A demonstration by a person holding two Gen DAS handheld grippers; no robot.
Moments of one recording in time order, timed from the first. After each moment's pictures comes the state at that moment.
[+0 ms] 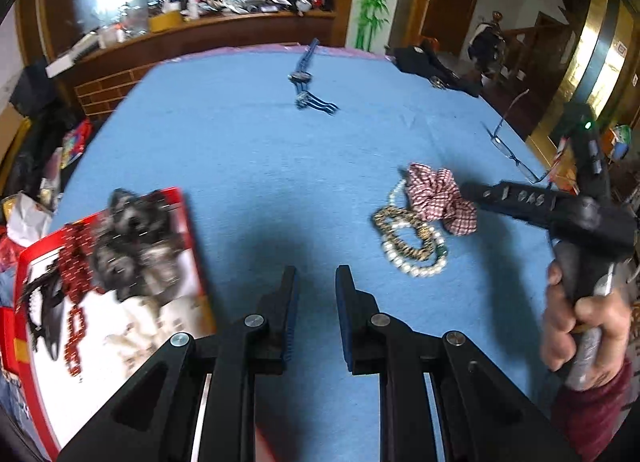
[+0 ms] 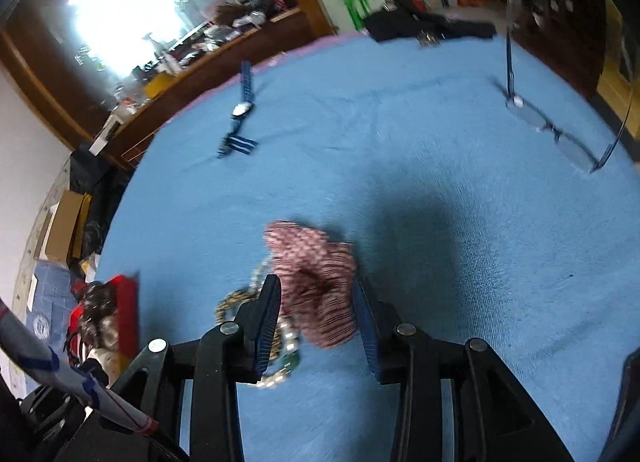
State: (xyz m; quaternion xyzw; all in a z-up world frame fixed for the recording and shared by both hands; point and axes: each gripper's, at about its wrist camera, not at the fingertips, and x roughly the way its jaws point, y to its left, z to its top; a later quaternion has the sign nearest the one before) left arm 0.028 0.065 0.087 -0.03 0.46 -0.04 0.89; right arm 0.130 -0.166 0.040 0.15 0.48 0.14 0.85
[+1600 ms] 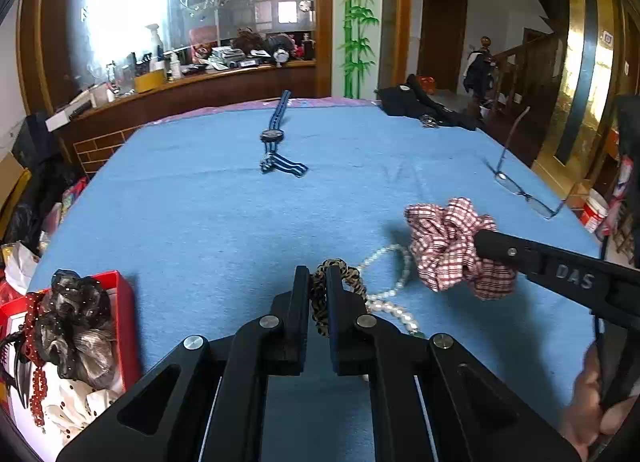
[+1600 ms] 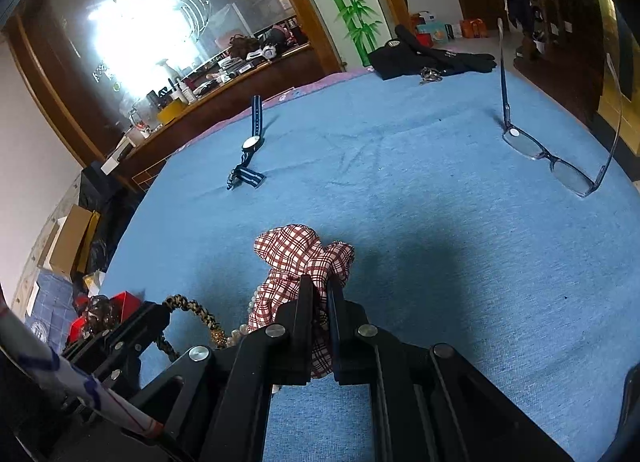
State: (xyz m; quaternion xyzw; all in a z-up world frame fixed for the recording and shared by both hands) left arm 0.073 0.005 0.062 0.01 0.35 -0.02 0.94; right arm 0.112 -0.168 0.056 0.15 0.40 0.14 0.89
